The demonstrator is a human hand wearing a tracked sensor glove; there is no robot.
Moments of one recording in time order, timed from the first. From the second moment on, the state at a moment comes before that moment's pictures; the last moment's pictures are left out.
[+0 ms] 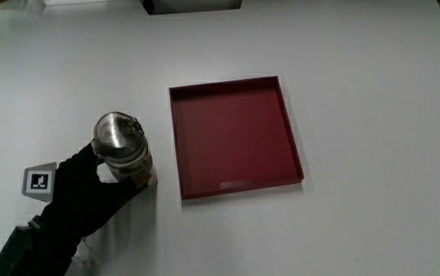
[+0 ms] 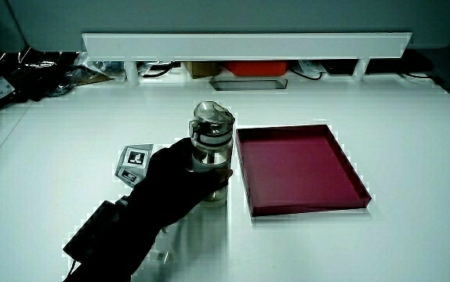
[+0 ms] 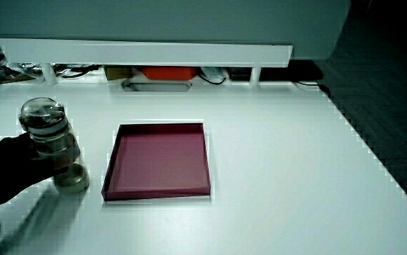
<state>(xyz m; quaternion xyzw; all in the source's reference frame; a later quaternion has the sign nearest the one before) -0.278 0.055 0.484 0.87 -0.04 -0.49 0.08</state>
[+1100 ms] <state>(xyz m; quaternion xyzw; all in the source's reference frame) -0.305 0.083 0.486 0.93 0.00 -0.32 0.20</state>
